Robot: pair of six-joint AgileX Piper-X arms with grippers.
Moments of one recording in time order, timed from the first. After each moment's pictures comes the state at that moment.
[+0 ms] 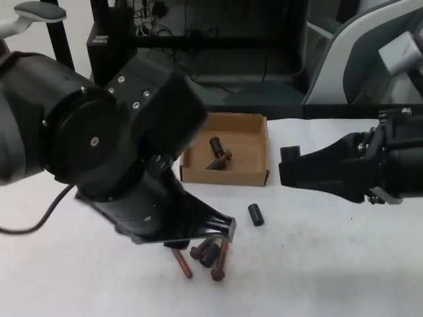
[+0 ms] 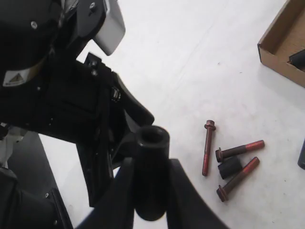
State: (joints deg) left arm -42.2 79.6 -59.5 52.0 -4.9 -22.8; right arm 30.3 58.7 -47.2 26.5 -29.6 15.5
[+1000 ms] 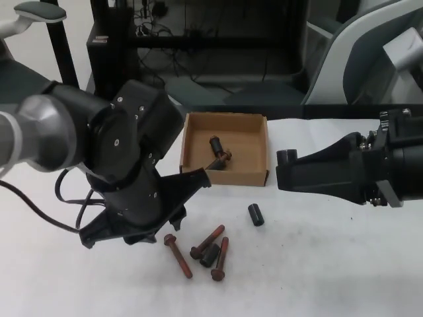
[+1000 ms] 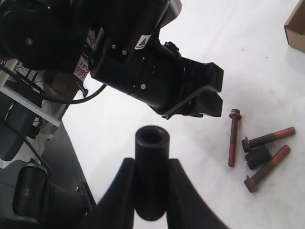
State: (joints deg) left arm -32.8 92.7 -59.5 42.1 0.6 -55.2; right arm 30.0 58.7 -47.2 26.5 -34.7 19.9
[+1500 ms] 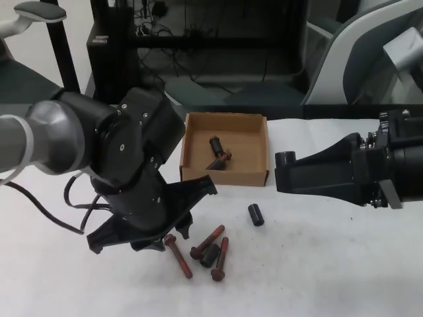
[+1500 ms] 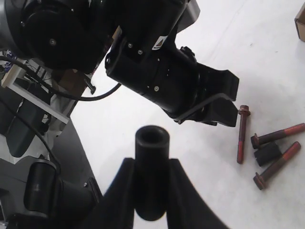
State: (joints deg) left arm -32.8 94.1 -59.5 41.4 5.5 -52.8; right arm 30.0 58.7 -47.2 26.5 -36.4 20.7
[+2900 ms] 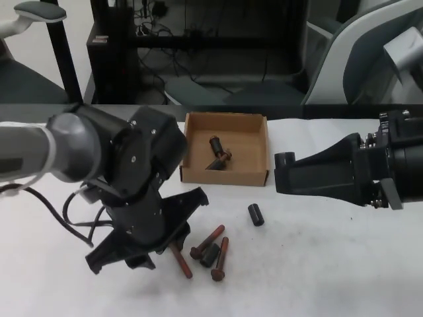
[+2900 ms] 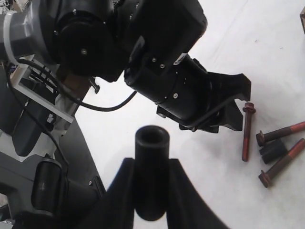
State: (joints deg) left arm -32.7 98.6 -59.5 42.8 2.3 -63.0; right arm 30.0 58.7 -47.2 26.5 -37.5 21.5
